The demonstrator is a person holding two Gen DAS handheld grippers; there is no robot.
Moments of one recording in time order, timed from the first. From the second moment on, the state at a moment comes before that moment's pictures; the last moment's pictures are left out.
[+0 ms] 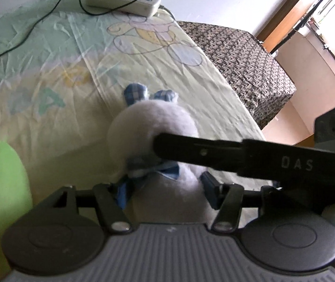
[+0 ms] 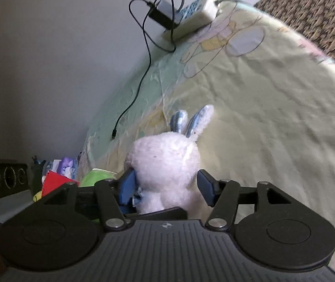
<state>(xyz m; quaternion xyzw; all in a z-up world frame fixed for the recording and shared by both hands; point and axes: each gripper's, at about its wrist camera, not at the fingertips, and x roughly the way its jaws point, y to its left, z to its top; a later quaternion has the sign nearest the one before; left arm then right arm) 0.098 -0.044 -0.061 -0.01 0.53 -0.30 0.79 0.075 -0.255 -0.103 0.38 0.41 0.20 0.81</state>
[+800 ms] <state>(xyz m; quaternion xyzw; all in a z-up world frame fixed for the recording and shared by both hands) 0.011 -0.027 -0.007 0.04 0.48 -0.33 0.81 0.008 -0.244 -0.054 0.36 0.40 0.25 0.80</state>
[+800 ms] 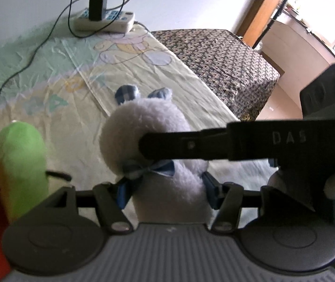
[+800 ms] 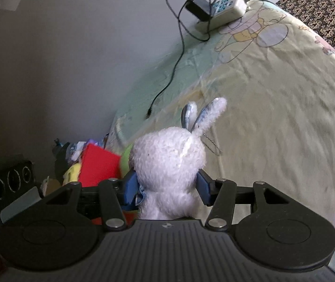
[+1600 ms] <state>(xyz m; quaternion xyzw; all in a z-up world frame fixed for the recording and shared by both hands) -0.058 0.157 0.090 0.00 0.37 -0.30 0.88 -0.018 -0.084 0.056 0.25 0.32 0.35 0.84</state>
